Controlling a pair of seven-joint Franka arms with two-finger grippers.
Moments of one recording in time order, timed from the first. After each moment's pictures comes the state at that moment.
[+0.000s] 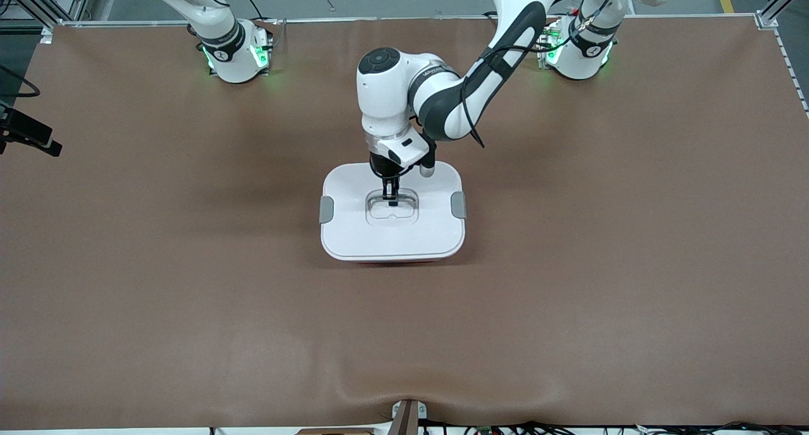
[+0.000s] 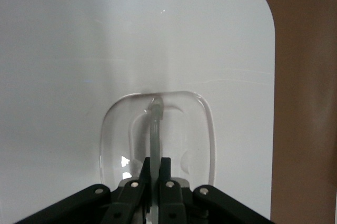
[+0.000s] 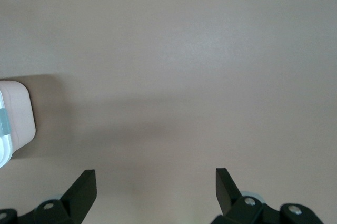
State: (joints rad) left arm -0.79 0.62 -0.15 -1.50 0.48 2.27 -2.72; right arm -0.07 0.03 -0.06 -1.50 0.02 1.51 -0.06
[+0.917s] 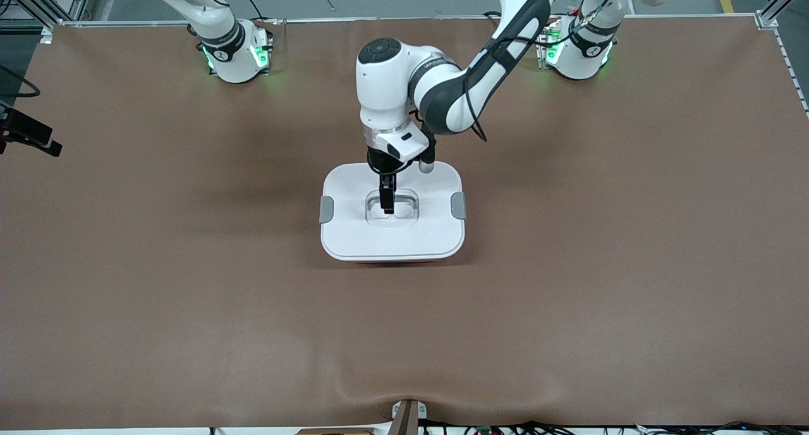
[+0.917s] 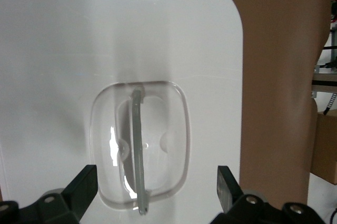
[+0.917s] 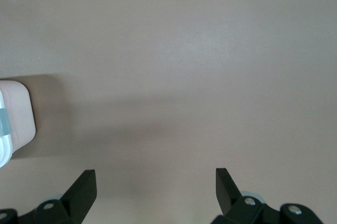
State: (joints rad) left arm -0.78 0.57 -0.15 -1.49 0.47 2.27 -2.72; right arm -0.07 0.03 -0.06 -1.50 0.02 1.51 -0.06
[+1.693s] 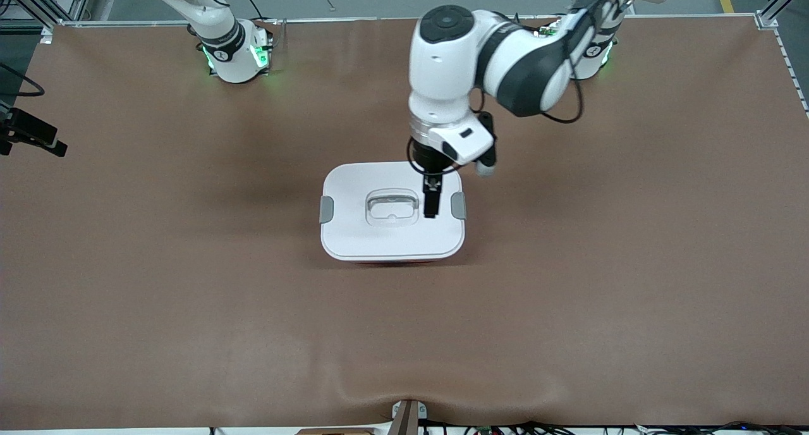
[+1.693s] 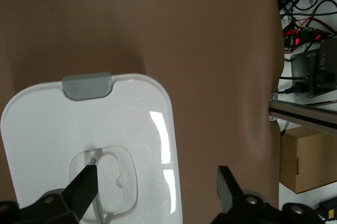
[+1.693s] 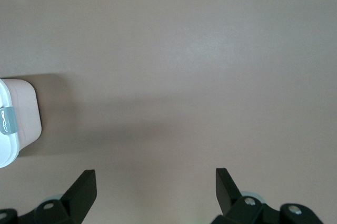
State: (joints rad) left arm -0.60 0.40 -0.14 -1.45 0.25 2.09 -2.29; right arm -0.07 0.03 -0.06 -1.50 0.04 1.51 -0.06
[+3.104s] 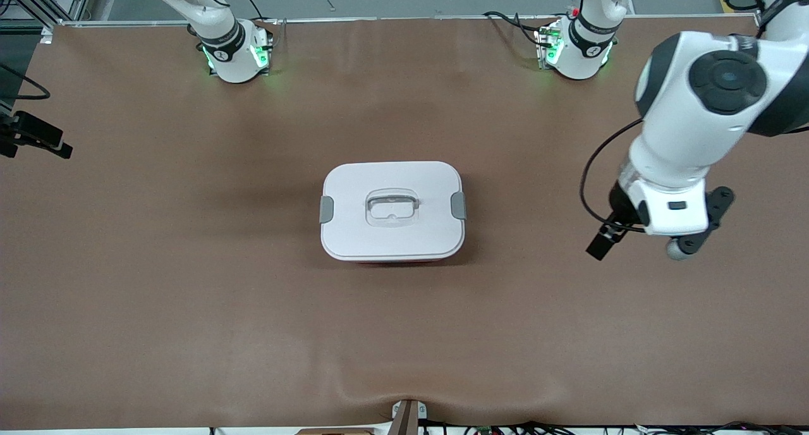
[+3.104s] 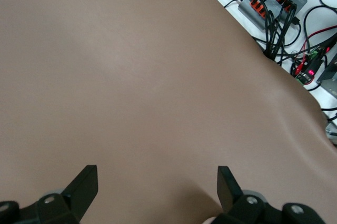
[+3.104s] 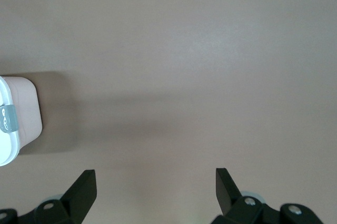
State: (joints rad) left arm -0.16 0.29 -0.16 -1.44 0.17 1.88 -1.11; right arm -0.07 0.03 -0.05 -1.50 0.04 1.51 -0.06
